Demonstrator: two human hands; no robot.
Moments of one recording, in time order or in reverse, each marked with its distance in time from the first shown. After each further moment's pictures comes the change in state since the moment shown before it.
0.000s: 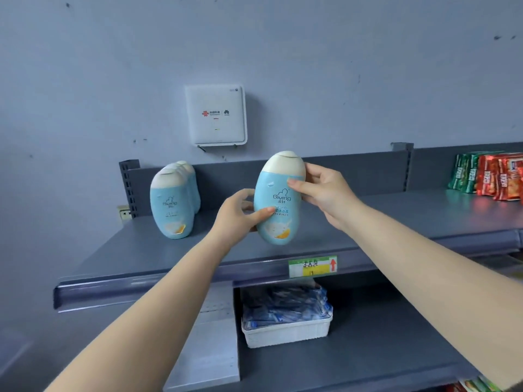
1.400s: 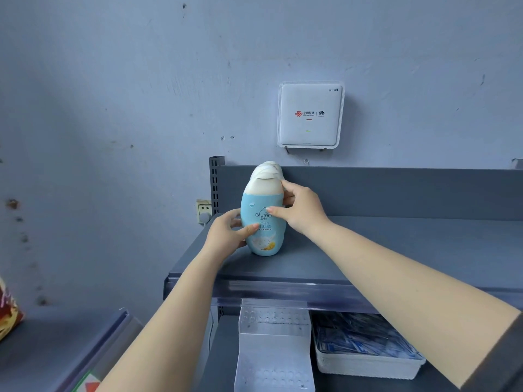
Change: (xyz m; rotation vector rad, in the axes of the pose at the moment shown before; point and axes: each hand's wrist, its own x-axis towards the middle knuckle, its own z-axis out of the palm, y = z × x) left_hand -0.006 -0.098 -0.186 -0.004 0.268 -0.193; right_hand 0.083 0.075 0.211 -0.548 -0.129 -0.127
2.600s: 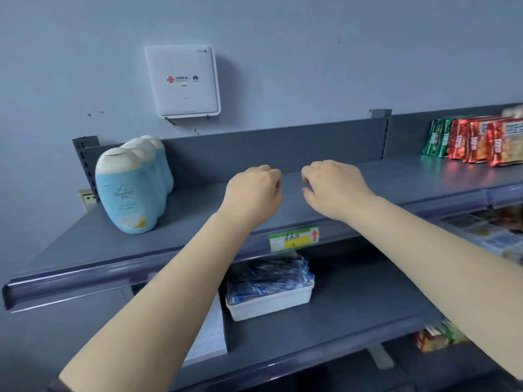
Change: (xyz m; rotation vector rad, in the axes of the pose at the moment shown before) left_hand -0.070 0.104 0.228 0.987 -0.151 0.753; right_hand -0.140 0.059 -0.227 -1.105 0.027 -0.029
